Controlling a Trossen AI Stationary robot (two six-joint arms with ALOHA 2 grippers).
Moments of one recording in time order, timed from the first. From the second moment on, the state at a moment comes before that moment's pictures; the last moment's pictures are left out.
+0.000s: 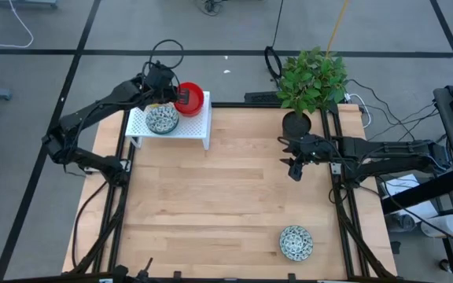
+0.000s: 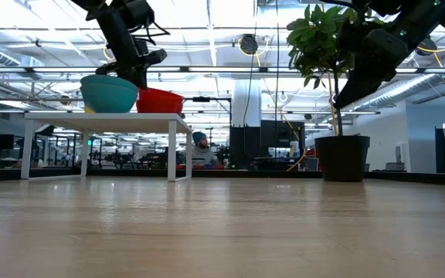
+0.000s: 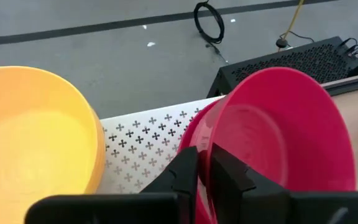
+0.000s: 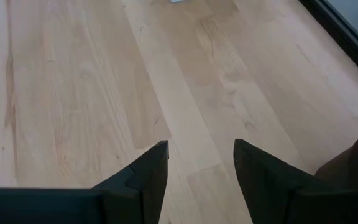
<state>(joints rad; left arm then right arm) 0.75 1.36 1.24 -0.69 -0.26 -0.48 -0.11 0.87 0.63 -0.53 0.16 0.19</state>
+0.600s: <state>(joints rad) 0.74 1.29 1.24 -0.50 -0.22 -0.46 -0.11 0.87 0.63 -0.54 0.04 0.14</state>
